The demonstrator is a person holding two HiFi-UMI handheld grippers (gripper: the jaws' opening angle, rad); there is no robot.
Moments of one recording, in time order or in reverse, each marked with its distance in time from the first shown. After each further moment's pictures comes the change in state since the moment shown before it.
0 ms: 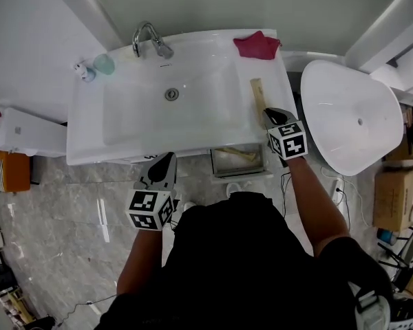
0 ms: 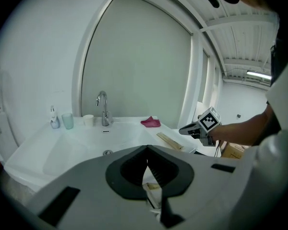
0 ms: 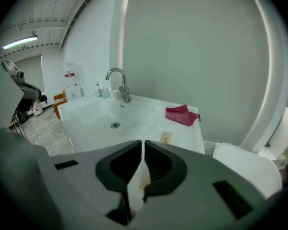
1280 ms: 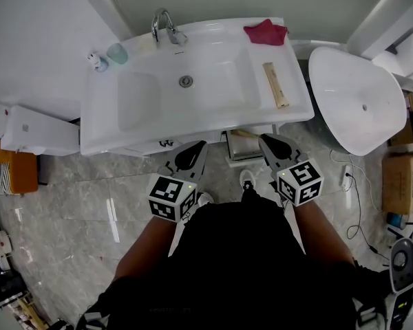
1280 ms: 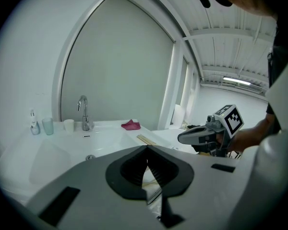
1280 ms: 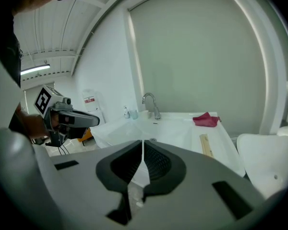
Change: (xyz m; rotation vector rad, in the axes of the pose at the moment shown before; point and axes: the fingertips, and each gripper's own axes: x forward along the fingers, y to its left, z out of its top) left arm -0.041 -0.034 0.005 0.077 -0.027 -0.248; right arm -0.129 0.182 0.025 0.128 -0.220 0.162
